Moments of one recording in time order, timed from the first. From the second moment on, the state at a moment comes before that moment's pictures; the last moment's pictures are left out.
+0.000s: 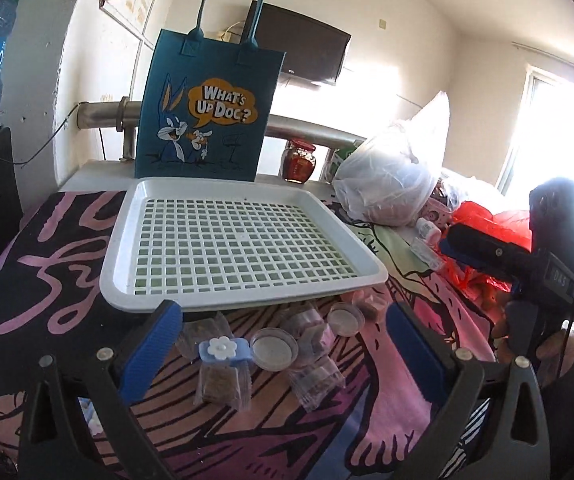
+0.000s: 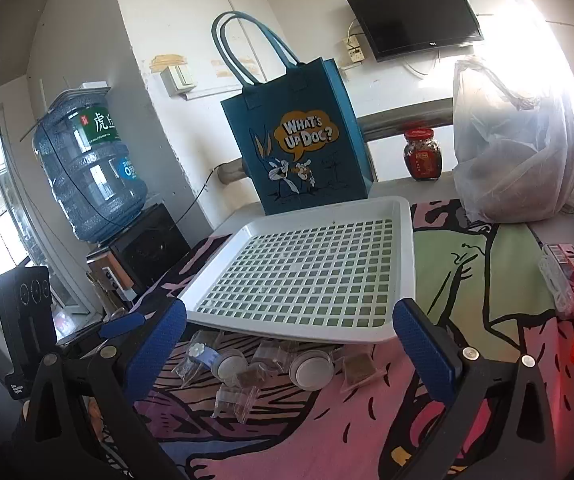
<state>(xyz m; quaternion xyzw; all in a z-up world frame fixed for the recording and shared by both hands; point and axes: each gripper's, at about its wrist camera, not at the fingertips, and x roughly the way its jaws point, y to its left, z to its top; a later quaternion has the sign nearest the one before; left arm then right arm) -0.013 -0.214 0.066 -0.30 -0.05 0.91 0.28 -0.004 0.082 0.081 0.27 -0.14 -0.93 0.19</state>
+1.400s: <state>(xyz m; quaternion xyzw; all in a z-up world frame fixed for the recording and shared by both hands) -0.029 -0.200 0.006 -0.43 0.02 0.88 0.18 -0.038 0.071 0.011 0.43 -0.07 -0.89 0.13</state>
